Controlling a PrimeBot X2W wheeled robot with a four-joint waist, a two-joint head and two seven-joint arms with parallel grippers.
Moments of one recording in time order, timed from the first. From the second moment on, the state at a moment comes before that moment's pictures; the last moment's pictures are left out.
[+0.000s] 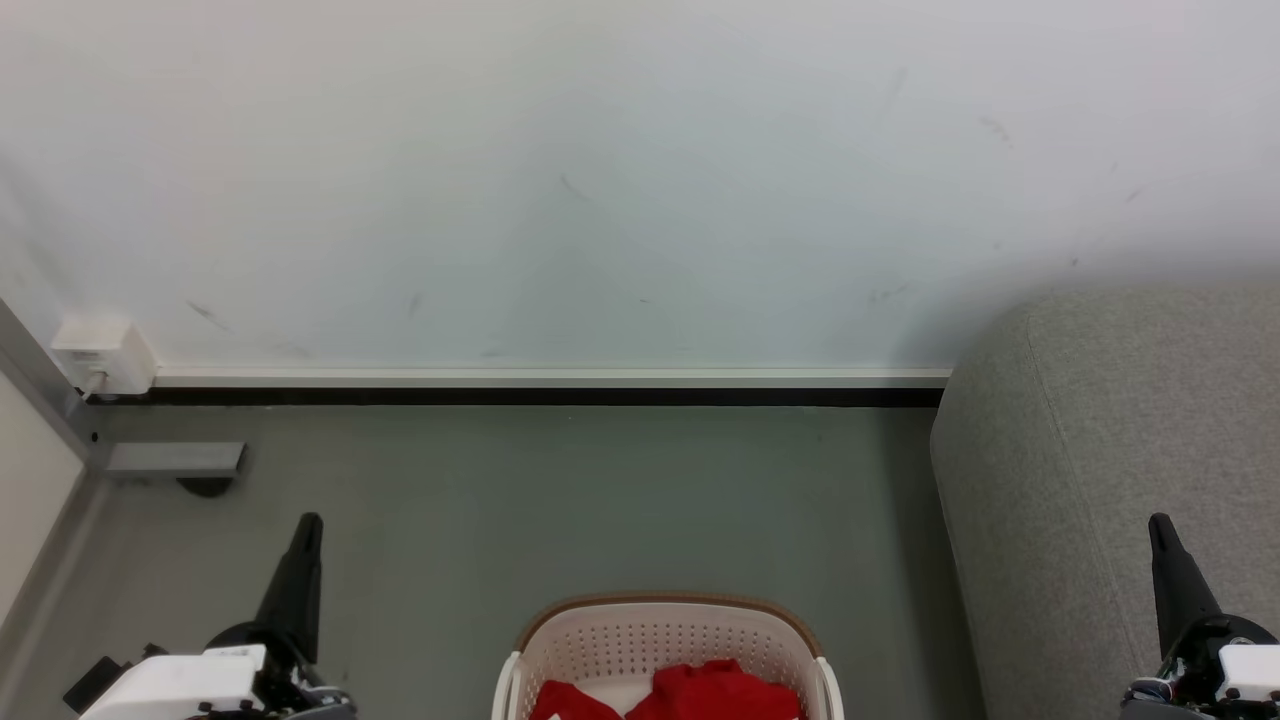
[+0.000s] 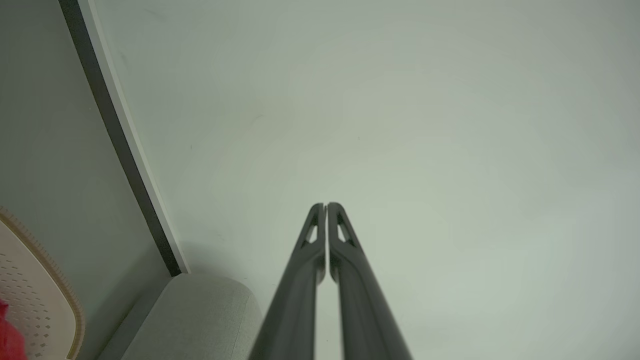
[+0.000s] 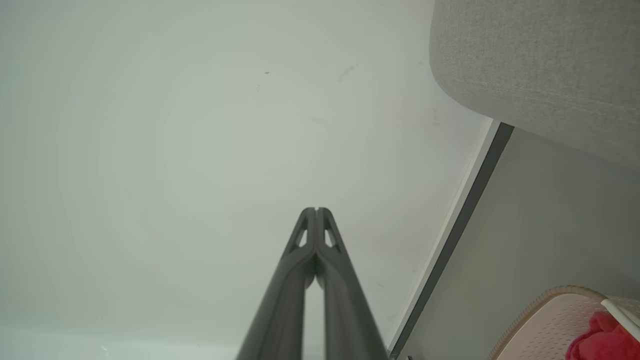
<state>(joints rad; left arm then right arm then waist) -0.10 0.05 0.11 0.16 -1.61 -0.06 0.11 -0.12 -0.35 0.28 0.17 1.95 0.13 -0.20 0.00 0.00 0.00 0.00</state>
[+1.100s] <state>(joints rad) -0.06 0.04 0.11 0.17 -1.57 -0.07 0.03 -0.09 -0.27 0.28 0.16 1.84 0.13 -0.21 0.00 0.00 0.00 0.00</state>
